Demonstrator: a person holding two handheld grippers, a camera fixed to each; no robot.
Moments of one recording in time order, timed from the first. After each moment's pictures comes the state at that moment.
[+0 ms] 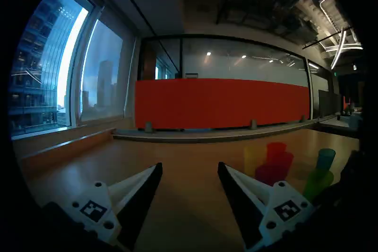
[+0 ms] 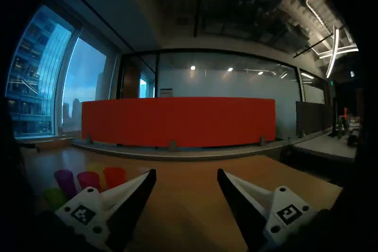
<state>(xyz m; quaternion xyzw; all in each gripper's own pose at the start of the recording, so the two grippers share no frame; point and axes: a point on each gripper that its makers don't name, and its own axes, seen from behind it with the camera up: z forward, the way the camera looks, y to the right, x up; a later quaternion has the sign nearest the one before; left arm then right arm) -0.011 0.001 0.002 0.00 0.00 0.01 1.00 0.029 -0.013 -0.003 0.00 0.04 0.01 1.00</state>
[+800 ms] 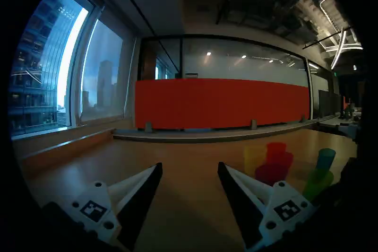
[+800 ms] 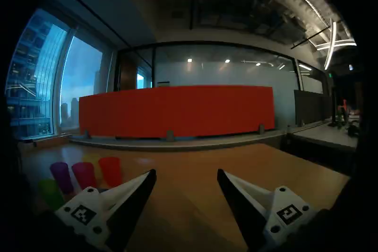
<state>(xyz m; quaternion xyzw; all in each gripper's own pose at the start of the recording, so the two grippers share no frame) -0.011 0.002 0.002 0.00 0.00 0.01 1.00 -0.003 -0.003 0.004 -0.01 0.02 0.02 1.00</state>
